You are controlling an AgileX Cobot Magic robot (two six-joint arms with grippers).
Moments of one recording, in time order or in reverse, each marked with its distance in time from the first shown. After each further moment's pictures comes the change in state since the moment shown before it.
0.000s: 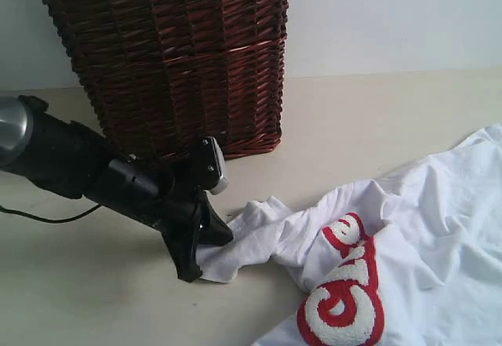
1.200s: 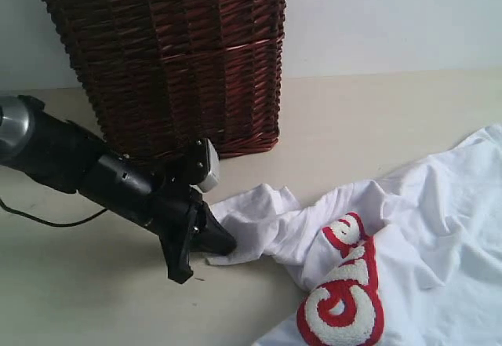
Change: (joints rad) left arm 0.067 0.065 -0.045 0.029 0.228 -0.004; right arm 0.000 0.000 0.000 0.000 0.000 0.000
